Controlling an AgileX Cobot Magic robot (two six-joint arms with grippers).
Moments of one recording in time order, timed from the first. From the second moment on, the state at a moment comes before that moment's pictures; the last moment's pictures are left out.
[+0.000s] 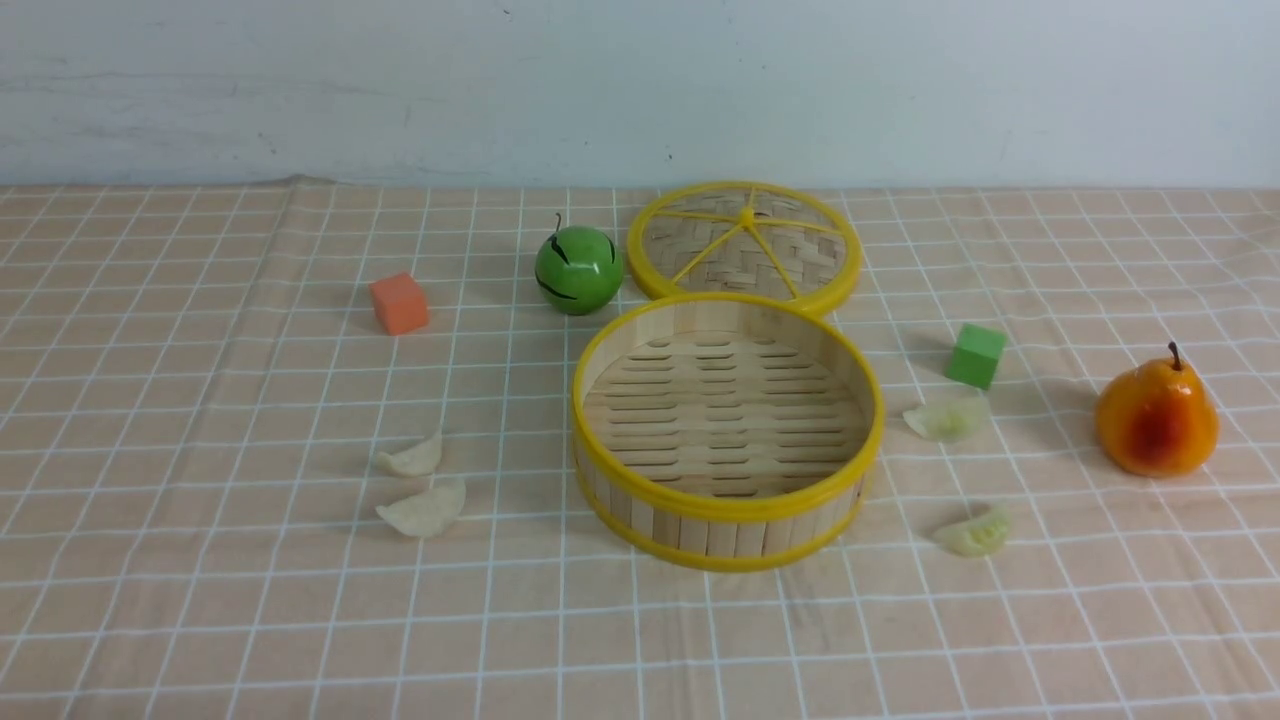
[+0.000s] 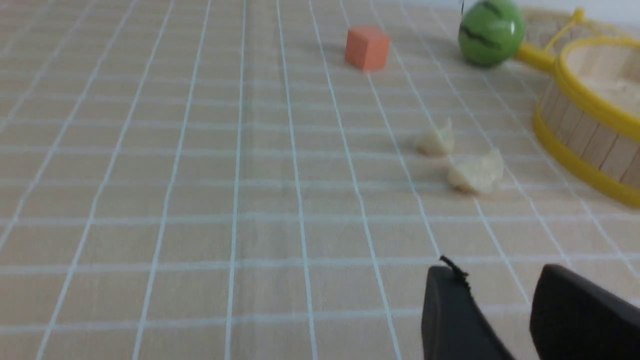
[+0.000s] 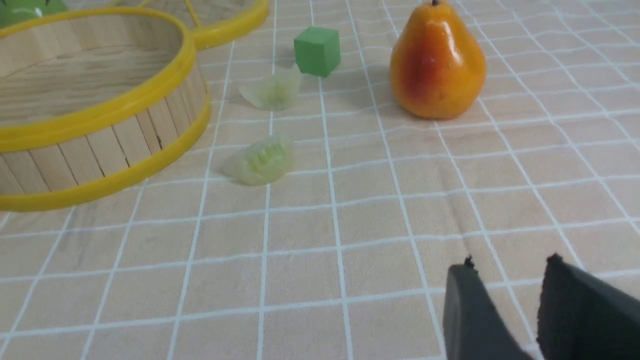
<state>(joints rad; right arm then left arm) 0.02 -0.01 0.03 -0.06 0.27 0.18 -0.07 -0.01 0.03 -0.10 0.22 -0.03</state>
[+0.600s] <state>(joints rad) 0.02 -0.01 0.01 -0.41 -0.62 0.35 -0.07 -0.01 -0.01 -0.09 -0.57 -0.57</state>
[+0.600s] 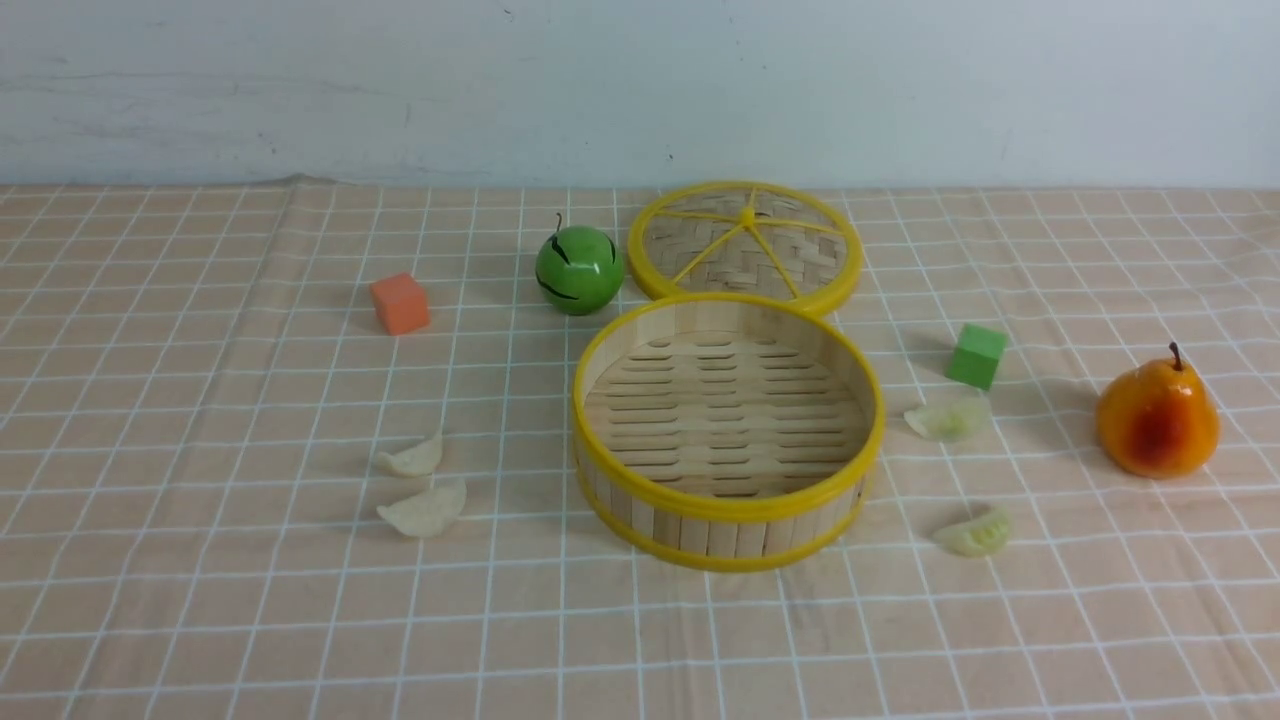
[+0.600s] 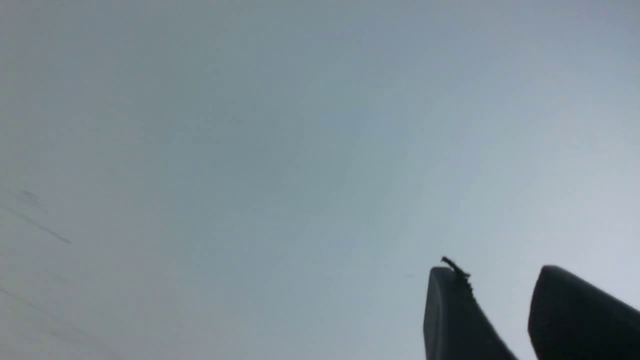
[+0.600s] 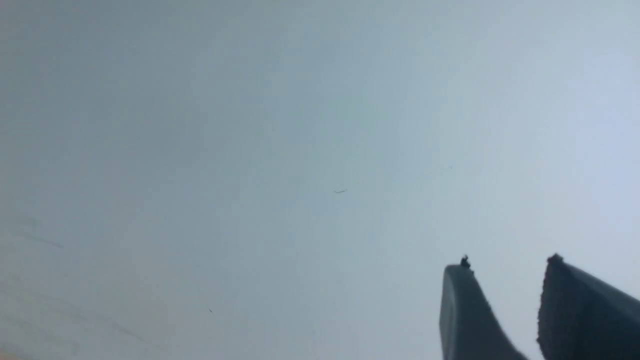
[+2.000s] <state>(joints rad) 0.40 1.10 -0.63 -0.08 0.59 0.13 -0.15 1.57 -1.16 -0.46 0.82 0.12</state>
